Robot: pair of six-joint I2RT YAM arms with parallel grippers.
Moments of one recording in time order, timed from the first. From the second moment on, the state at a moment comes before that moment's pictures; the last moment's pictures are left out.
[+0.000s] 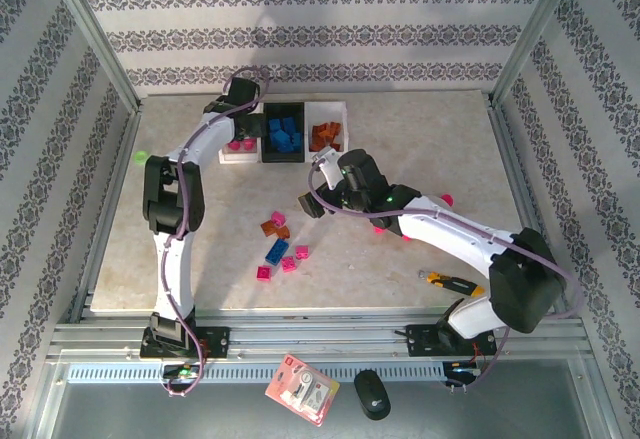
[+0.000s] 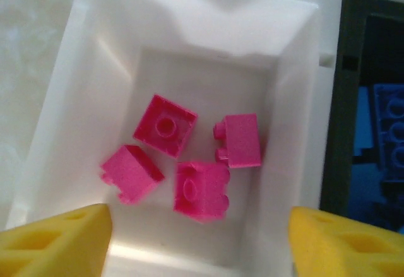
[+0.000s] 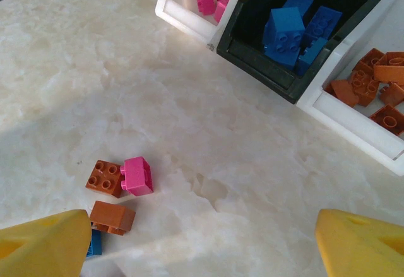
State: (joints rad) left arm -0.18 2.19 1.88 -0.67 -0.20 -0.38; right arm 0.72 1.45 1.00 -0.16 -0.08 0.04
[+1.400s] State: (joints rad) left arm -0.47 1.89 1.37 -0.85 0.09 0.16; right arm 0.72 1.34 0.89 -0.17 -0.09 0.08
